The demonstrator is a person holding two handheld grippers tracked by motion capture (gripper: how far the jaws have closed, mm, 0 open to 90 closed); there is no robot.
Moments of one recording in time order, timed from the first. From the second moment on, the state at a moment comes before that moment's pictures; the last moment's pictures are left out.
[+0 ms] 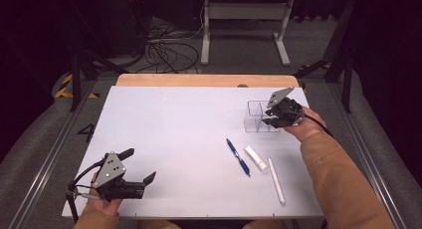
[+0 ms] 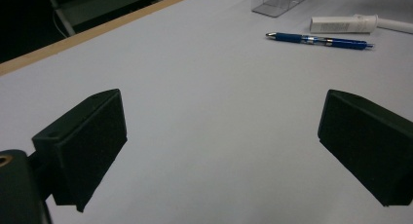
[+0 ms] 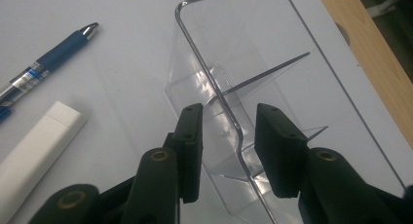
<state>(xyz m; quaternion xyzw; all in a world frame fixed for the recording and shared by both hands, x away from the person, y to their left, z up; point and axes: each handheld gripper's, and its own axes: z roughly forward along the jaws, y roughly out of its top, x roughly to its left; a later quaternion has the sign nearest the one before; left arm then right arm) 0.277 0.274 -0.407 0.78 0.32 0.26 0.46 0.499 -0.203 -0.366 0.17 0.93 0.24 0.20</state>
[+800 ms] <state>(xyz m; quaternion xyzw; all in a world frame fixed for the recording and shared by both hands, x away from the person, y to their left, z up) 0.277 0.274 -0.407 0.78 0.33 0.27 0.46 0.500 -0.195 -0.367 0.12 0.95 0.21 0.20</state>
